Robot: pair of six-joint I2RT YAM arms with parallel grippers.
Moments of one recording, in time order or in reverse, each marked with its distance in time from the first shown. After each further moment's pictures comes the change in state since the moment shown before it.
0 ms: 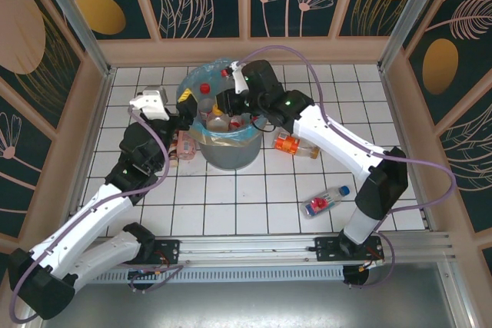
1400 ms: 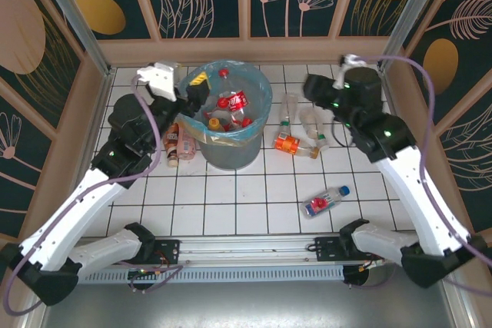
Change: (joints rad) left arm -0.057 0.142 0.399 -0.269 0.269 0.163; right arm -0.407 -0.628 -0.285 -0.212 0.303 0.163
